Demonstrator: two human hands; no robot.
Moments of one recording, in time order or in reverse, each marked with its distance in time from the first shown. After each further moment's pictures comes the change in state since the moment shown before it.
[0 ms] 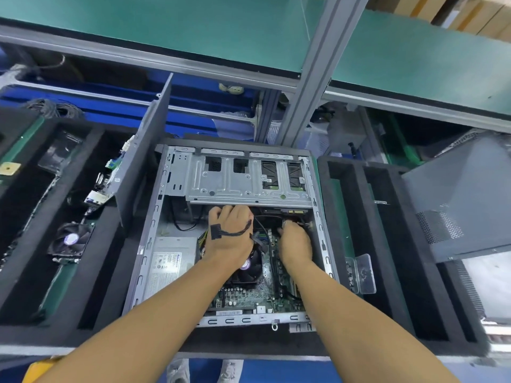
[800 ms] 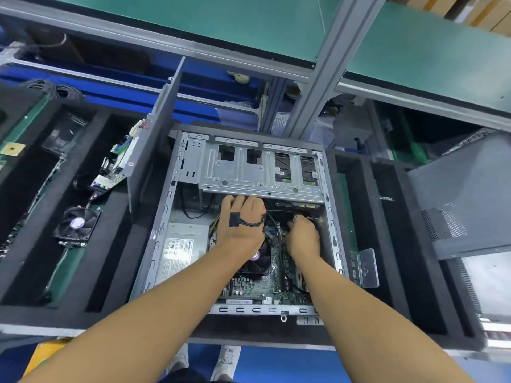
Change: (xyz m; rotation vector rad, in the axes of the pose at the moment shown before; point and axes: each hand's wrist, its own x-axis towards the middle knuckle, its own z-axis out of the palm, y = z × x) left_hand 0.001 -0.007 0.004 0.130 -0.001 0.122; right_hand -0.002 0.003 0.007 0.031 0.022 0.050
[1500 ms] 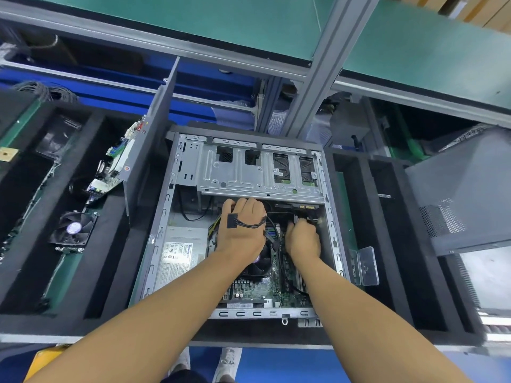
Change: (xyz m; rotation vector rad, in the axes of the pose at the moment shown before) left_hand -0.001 0.002 0.010 0.007 0.047 0.011; right_hand 0.000 0.000 0.005 -0.043 0.032 0.090
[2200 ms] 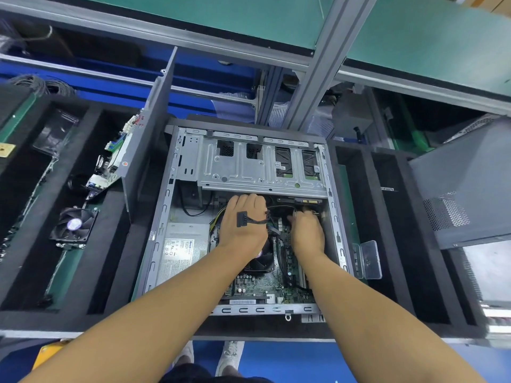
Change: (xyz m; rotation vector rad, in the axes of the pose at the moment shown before) left_hand 0.002 -0.001 -0.004 -0.114 -0.123 0.000; right_hand 0.001 0.006 -0.004 -0.083 0.068 -0.210
